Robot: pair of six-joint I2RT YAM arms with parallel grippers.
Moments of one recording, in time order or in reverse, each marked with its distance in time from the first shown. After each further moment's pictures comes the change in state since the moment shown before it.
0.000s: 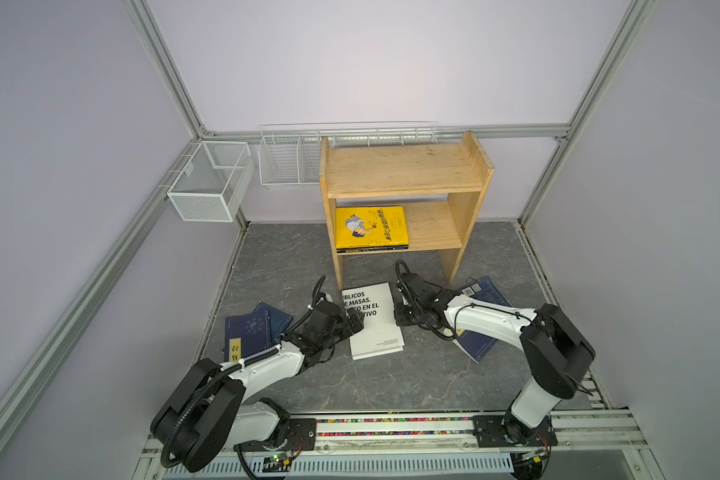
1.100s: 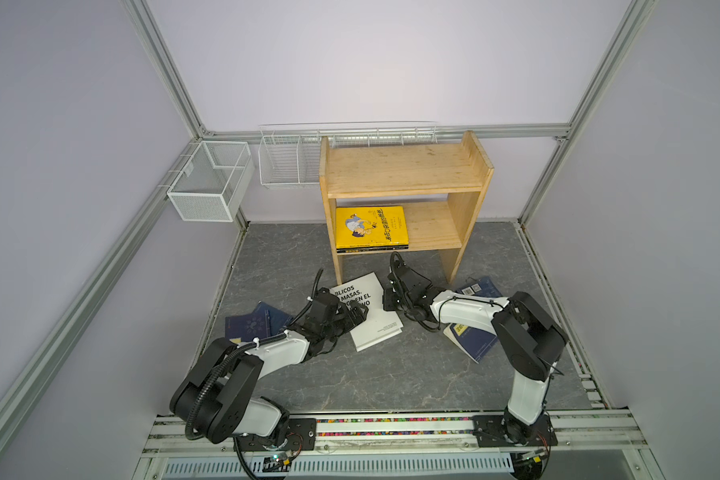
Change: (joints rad) left arm 0.064 0.132 0.056 0.116 0.191 -0.069; right arm -0.018 0.175 0.063 0.290 0.056 0.027
